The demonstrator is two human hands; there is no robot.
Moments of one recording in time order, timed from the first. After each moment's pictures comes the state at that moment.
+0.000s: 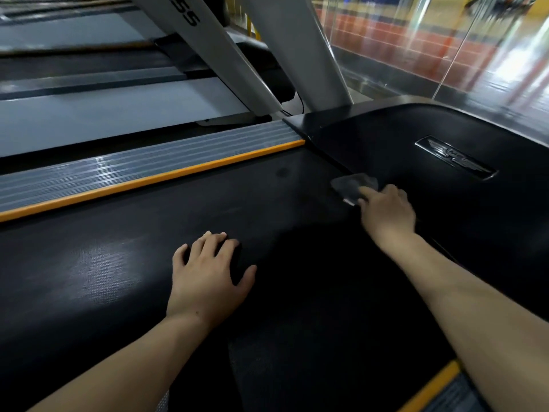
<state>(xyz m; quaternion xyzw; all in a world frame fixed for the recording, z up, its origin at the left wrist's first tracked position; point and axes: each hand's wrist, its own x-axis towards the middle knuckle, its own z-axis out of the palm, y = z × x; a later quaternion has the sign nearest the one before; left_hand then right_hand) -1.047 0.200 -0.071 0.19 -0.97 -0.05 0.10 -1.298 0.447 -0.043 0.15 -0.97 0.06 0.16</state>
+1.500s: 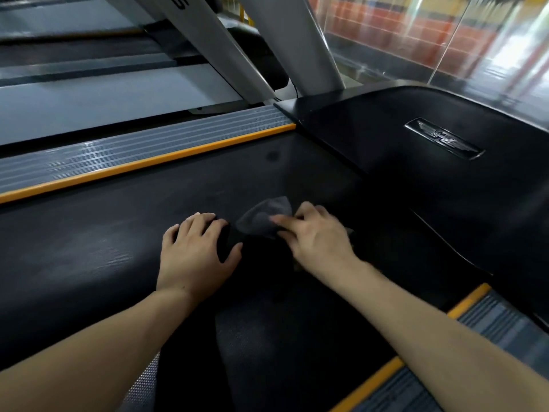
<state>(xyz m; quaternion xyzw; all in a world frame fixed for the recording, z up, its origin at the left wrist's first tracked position) -1.046 0.204 -0.065 0.19 -0.97 -0.07 0.12 -1.172 0.404 -0.055 0.40 -0.89 0.15 0.17</state>
